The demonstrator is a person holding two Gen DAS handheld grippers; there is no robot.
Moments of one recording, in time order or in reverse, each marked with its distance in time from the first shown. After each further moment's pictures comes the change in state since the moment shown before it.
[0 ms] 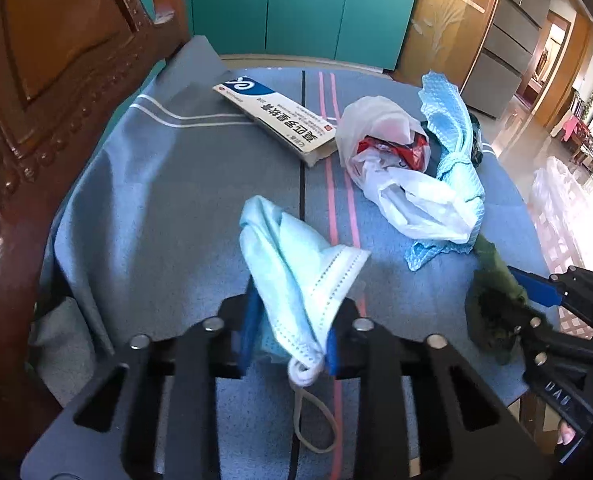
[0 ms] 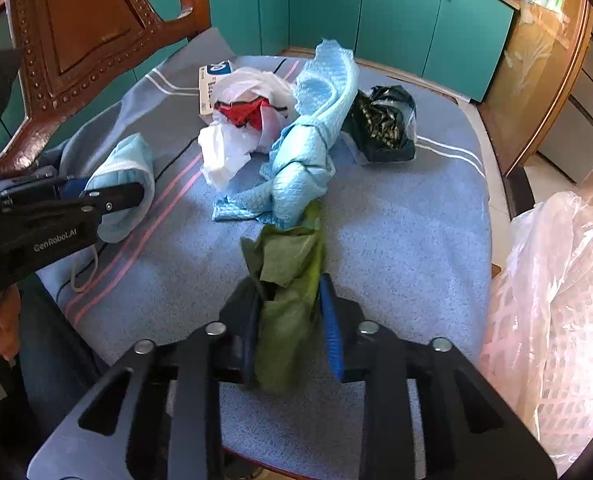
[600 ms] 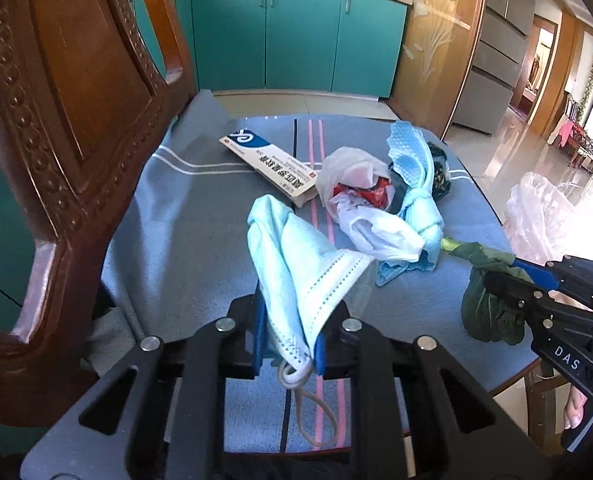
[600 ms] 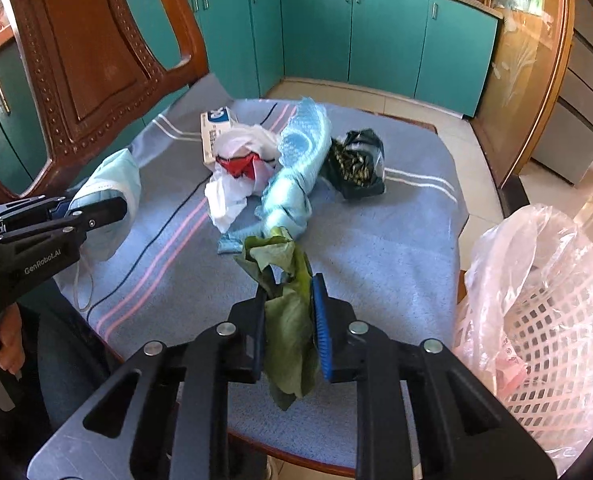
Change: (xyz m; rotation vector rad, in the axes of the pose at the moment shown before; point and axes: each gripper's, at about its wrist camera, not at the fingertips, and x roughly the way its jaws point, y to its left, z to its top) left arm -0.053 -0.011 0.003 0.035 -0.117 0.022; right arm -0.043 -0.013 0.001 0.038 -0.109 0.015
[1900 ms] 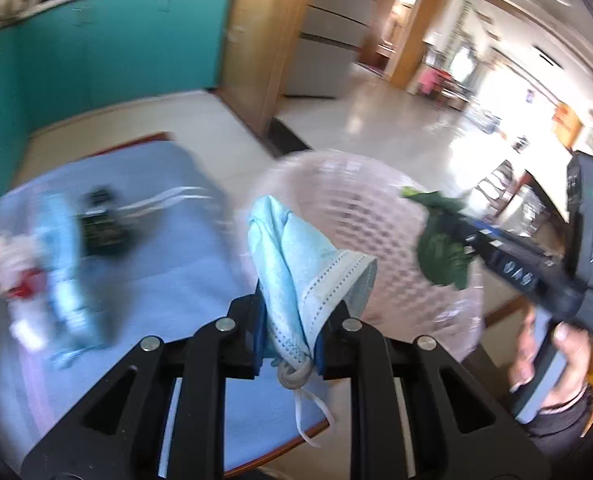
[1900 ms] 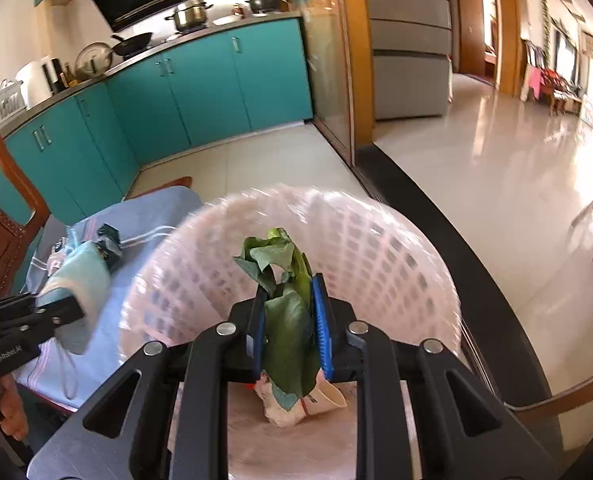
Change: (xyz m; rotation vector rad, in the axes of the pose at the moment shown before) left arm 0.011 -0.231 0.034 0.301 0.059 -0.528; right arm -0.117 -0.217 -0.082 0.487 -0.194 -0.303
